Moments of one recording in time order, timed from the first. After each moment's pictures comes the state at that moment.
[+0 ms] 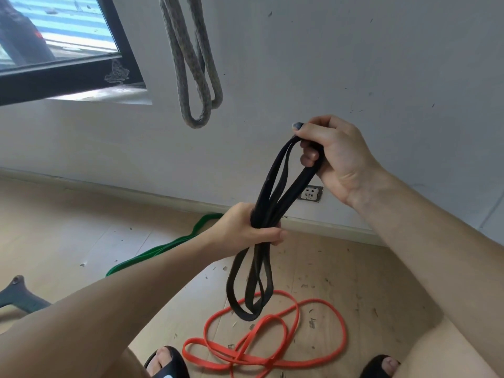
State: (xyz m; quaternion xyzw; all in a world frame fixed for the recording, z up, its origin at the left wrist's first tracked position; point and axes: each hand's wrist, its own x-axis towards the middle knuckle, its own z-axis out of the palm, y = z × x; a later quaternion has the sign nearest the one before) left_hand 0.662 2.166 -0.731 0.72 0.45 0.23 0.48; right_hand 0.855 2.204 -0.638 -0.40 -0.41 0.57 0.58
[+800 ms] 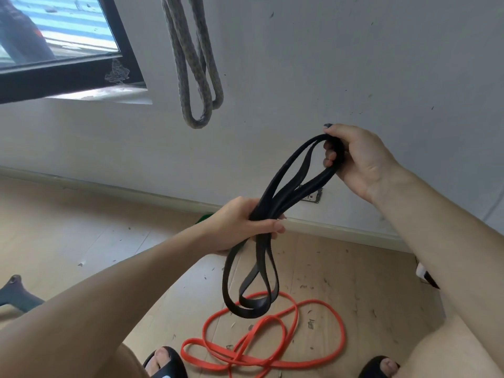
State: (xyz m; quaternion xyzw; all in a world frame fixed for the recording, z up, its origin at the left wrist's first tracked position) left_hand 0.655 2.172 -0.717 0.70 0.46 0.21 0.51; right_hand 0.891 2.225 -0.652 -0.47 -0.36 0.57 0.57
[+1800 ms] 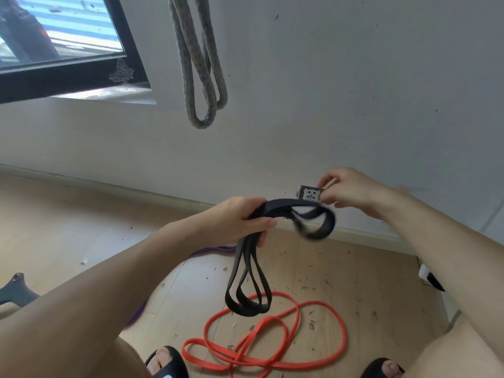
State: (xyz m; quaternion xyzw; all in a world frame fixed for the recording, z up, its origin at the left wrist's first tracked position) left_hand 0.647 2.167 -0.690 0.79 0.46 0.11 0.40; right_hand 0.910 2.228 -0.701 -0.65 -0.63 0.39 0.18
